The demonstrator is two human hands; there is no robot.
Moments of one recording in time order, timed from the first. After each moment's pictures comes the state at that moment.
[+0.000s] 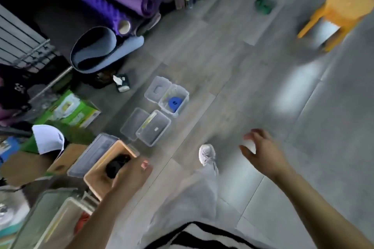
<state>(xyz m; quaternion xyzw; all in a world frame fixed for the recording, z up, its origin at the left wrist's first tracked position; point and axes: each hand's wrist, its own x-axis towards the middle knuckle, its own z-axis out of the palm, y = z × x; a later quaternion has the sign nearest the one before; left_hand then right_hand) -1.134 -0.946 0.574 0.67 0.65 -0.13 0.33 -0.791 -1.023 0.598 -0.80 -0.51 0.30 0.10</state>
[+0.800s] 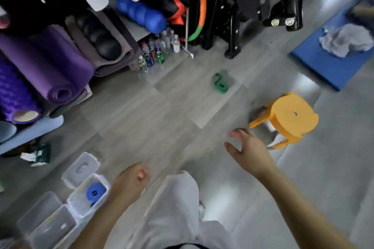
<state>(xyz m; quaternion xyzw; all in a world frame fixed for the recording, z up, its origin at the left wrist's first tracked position) -0.532 -0.521 0.600 0.60 0.71 0.03 0.38 -0.213 -0.531 0.667 -0.76 -0.58 0.27 0.11</state>
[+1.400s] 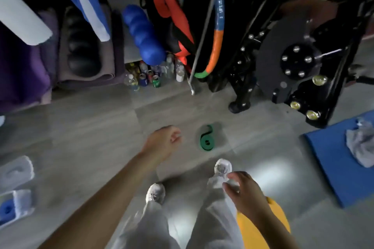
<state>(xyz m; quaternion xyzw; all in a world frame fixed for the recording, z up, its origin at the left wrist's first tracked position) -0.170 -0.084 0.592 0.58 0.69 0.13 0.41 0.088 -0.159 0.603 -0.69 -0.63 0.35 -0.04</state>
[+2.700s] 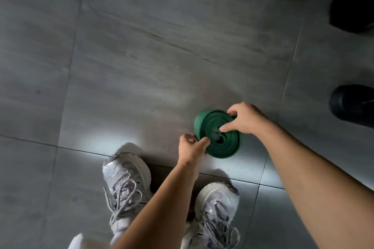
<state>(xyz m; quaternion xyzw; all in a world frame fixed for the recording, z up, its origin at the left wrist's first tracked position) 0.114 0.038 -0.108 -0.28 0.67 0.42 0.55 0.161 0.204 -0.119 -0.41 -0.77 0.33 -0.35</state>
